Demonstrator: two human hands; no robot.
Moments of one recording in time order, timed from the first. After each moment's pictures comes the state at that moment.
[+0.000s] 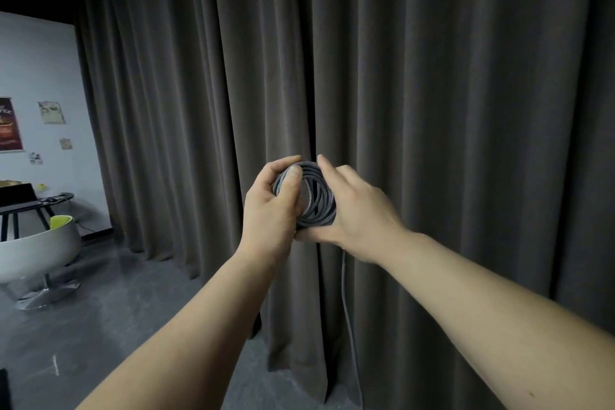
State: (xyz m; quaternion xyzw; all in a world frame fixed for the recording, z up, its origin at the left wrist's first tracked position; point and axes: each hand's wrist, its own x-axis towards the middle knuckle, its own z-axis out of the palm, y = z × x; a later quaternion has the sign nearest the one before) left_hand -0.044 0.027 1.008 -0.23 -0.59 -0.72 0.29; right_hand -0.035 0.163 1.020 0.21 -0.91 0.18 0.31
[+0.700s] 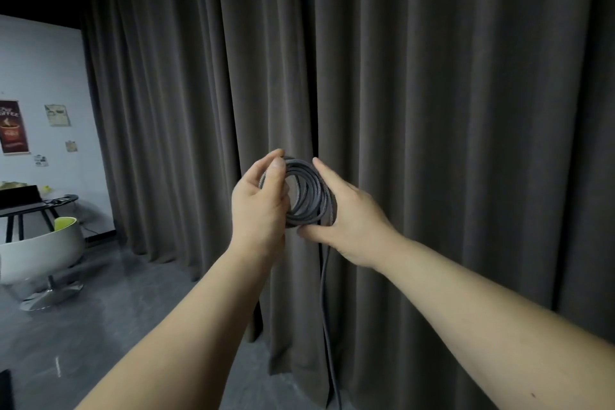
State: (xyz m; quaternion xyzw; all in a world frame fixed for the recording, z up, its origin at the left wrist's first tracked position) left_hand -0.039 0.022 1.025 -0.17 -0.51 -0.78 0.30; right_hand -0.033 0.154 1.016 0.24 -0.87 0.36 0.24
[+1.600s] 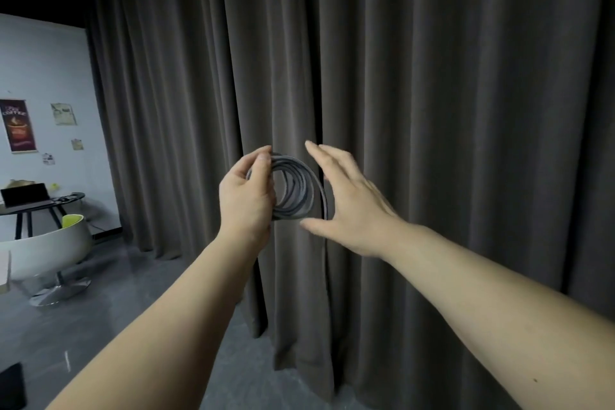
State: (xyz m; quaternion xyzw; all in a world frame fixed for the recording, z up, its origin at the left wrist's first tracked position) left_hand -0.060 -0.009 1.024 -0.14 -0.55 -0.75 0.33; right_hand -0.035 0.154 1.026 0.31 -0.87 0.24 0.30
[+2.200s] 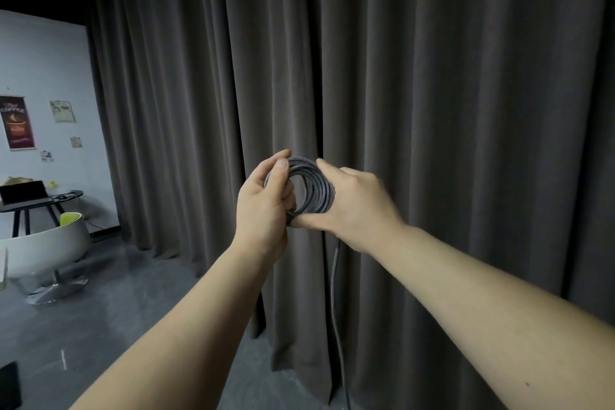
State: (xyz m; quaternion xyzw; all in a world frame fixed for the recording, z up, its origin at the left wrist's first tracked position) left_hand -0.050 0.010 1.017 -0.20 -0.50 -0.81 0.25; right_hand -0.039 0.144 1.028 0.22 -0.88 0.23 0.35
